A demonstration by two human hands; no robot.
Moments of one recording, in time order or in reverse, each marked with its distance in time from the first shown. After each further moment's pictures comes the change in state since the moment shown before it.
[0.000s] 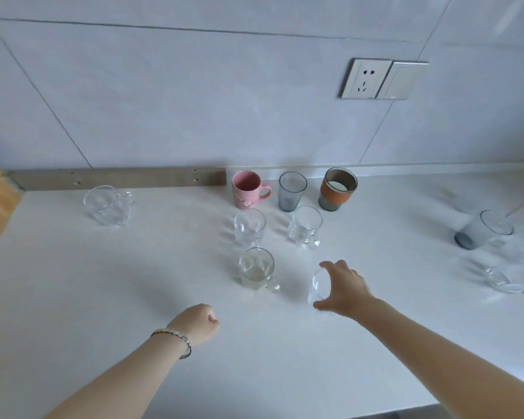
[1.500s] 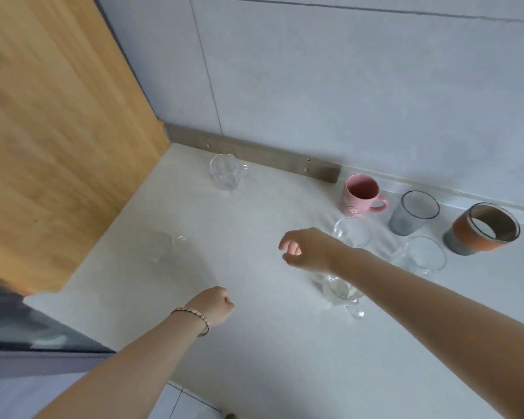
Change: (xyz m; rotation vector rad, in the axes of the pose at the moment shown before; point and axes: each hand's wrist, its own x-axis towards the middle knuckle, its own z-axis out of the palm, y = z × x) left_hand -0.046 -0.067 -0.020 -0.244 0.106 -0.392; right_hand 0.050 -0.194 -0.029 -0.062 -0.251 -0.790
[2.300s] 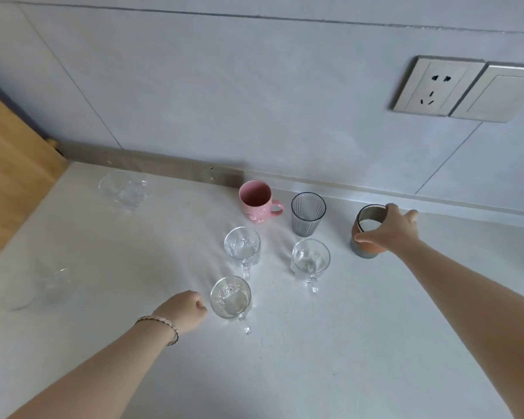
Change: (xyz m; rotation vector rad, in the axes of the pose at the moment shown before) left_hand 0.023 0.159 0.034 0.107 0.012 0.035; right_hand -0.088 0.305 -0.095 0.243 0.512 0.861
